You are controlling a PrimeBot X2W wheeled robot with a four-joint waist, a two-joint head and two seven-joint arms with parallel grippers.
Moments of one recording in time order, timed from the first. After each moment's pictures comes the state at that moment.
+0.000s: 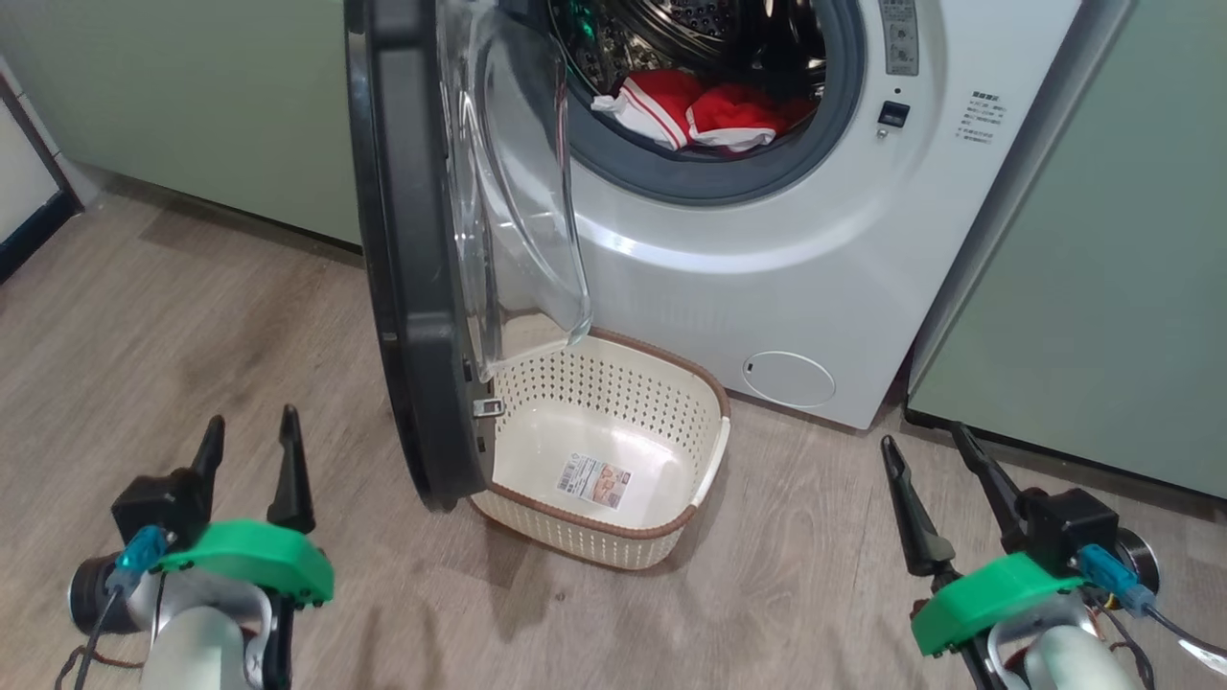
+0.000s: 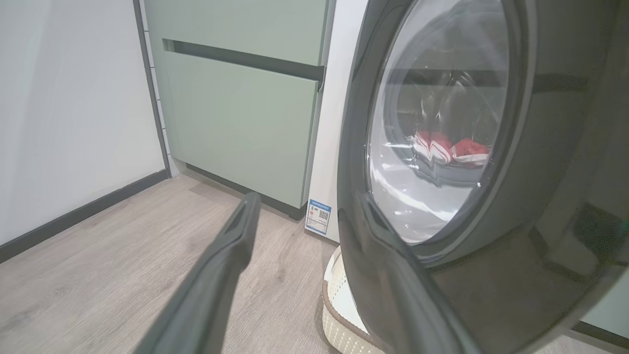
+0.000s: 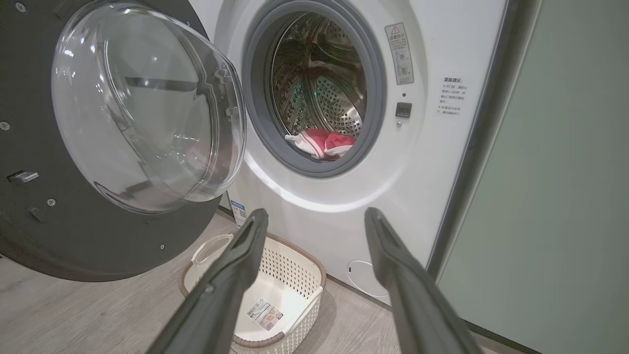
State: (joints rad) left arm -0.18 0.05 0.23 0.50 -0.11 -0.12 -0.25; right arm -0.12 -0.14 0.21 0.36 0.22 0.13 -0.25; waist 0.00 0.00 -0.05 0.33
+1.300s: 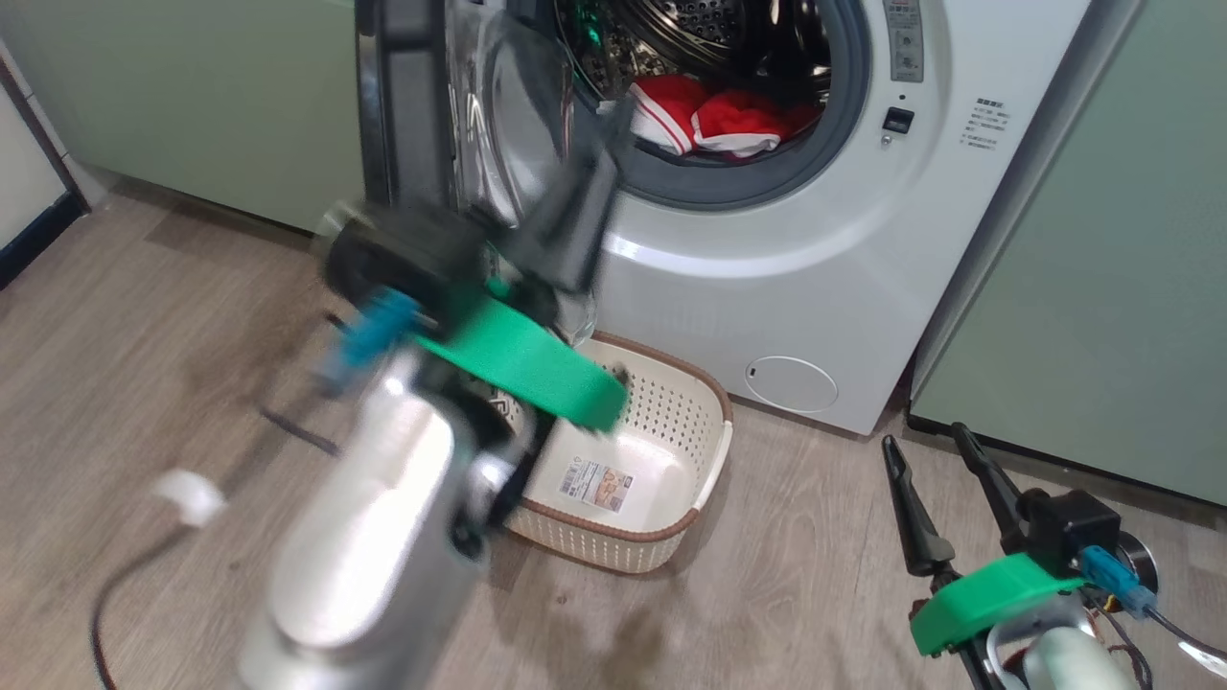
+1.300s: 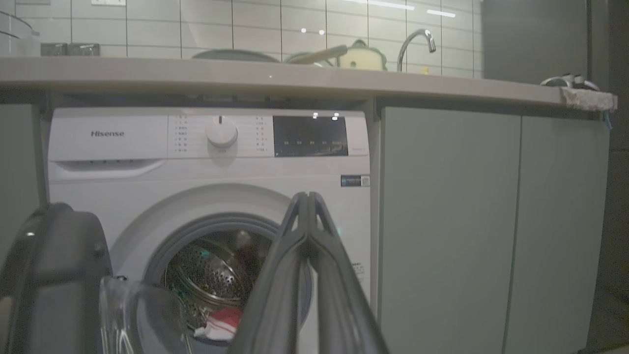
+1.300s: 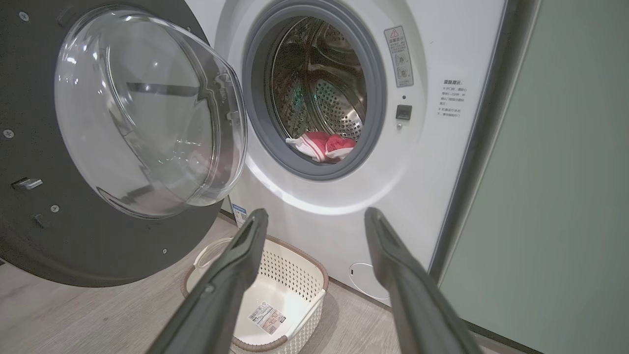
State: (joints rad) left arm -0.50 0.04 -0.39 -0.10 -0.36 0.00 0.02; right arm -0.12 -0.13 0.20 0.36 0.23 0.13 -0.25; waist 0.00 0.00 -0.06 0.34
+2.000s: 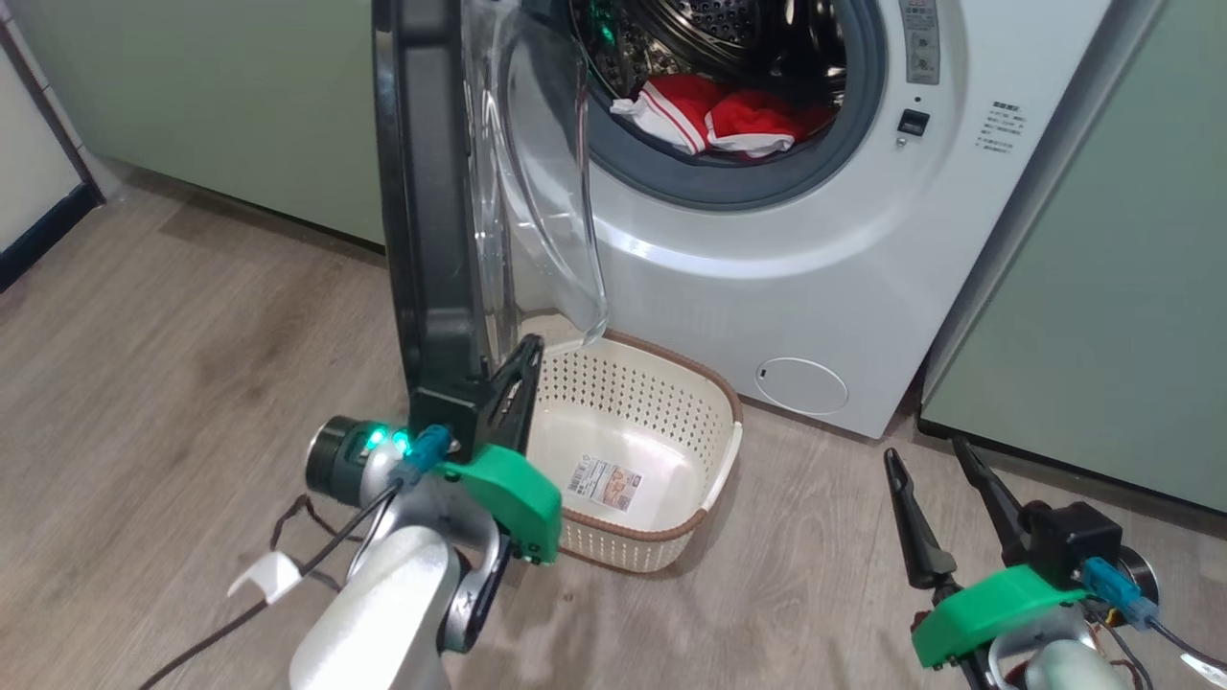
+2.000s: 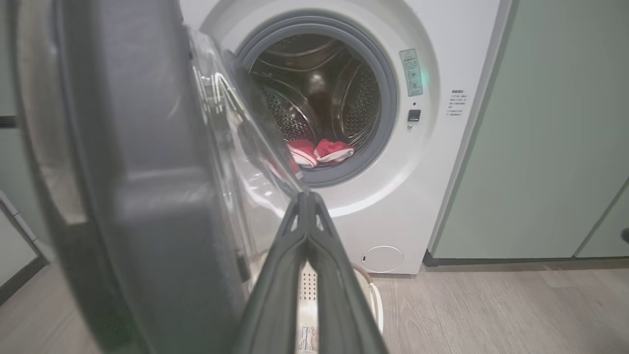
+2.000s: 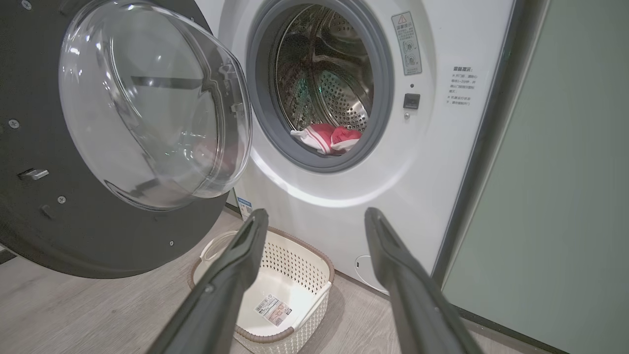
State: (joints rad) left arm -0.31 0.09 -0.43 0.25 -0.26 0.11 -0.03; right arm -0.10 -0.13 0.21 0.36 0.24 0.13 -0.25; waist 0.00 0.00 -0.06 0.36
